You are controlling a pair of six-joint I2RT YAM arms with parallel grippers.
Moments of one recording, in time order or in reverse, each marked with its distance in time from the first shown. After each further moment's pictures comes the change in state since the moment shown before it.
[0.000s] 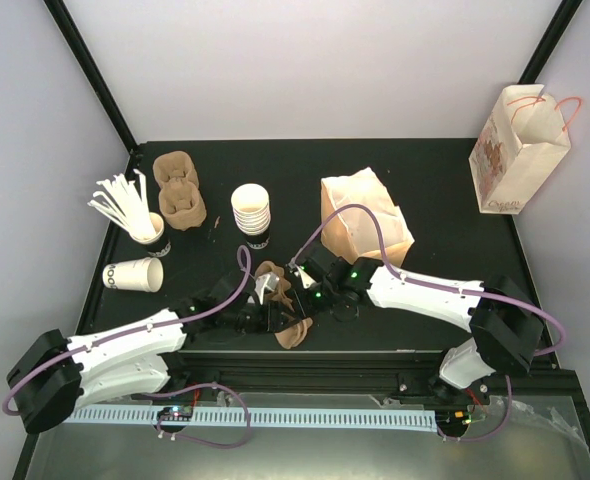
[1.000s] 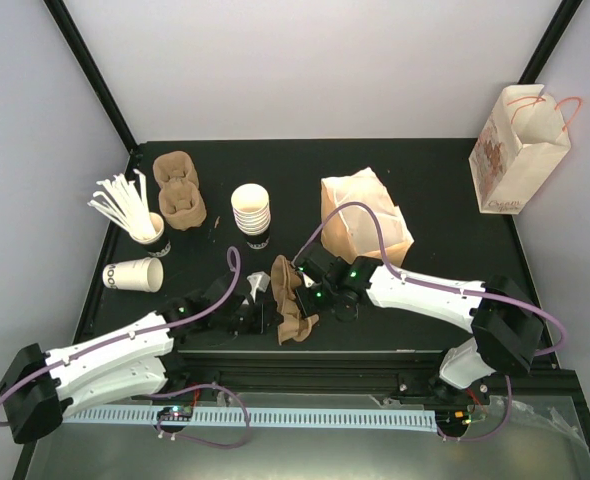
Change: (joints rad) left arm -0.025 -0.097 0.064 -0.233 -0.134 0.029; right arm 0.005 -0.001 0.021 -0.066 0.114 -0.008
